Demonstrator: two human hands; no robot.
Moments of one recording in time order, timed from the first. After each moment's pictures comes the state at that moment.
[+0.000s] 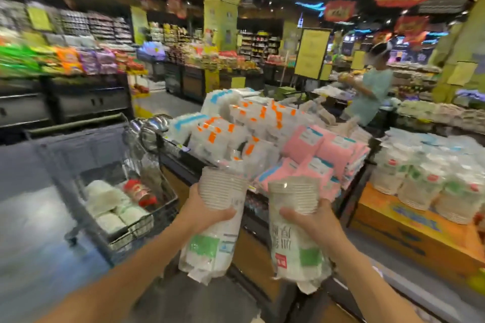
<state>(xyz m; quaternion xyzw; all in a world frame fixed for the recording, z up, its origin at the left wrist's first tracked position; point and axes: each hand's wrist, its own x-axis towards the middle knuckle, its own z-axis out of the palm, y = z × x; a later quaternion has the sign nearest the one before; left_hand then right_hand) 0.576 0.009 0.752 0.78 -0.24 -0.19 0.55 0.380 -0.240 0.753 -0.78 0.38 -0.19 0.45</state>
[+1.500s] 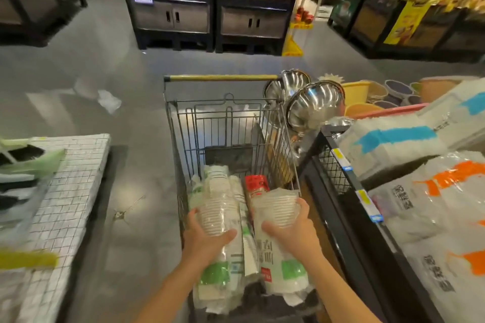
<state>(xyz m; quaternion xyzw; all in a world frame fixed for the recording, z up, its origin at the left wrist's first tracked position) 1.155 0.176 0.541 0.75 0.26 -0.10 0.60 1.184 -0.044 0.586 -0.89 0.21 0.17 0.38</state>
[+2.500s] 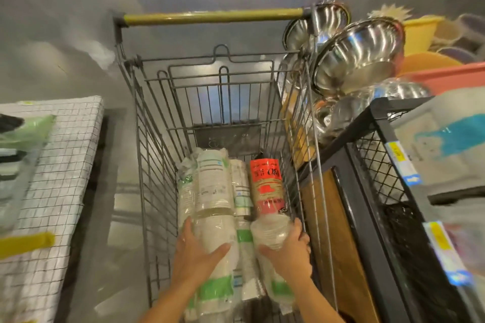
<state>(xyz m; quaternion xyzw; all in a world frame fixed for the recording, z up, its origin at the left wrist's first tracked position) 1.250 0.156 0.407 0.80 0.34 -0.22 0.44 1.291 -0.056 0.397 -0.87 0.25 0.31 0.28</state>
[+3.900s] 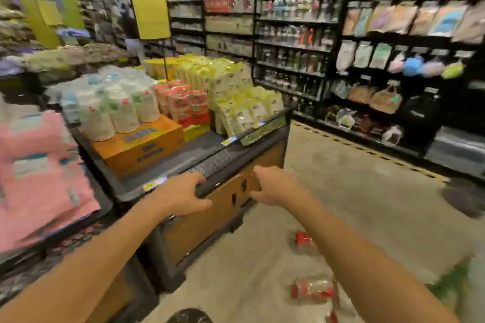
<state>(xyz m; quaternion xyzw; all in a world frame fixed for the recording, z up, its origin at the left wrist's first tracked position) 0.391 -0.122 0.797 0.40 -0.90 -0.16 -0.07 0.179 -0.016 0.785 -0.58 0.81 -0.02 0.10</state>
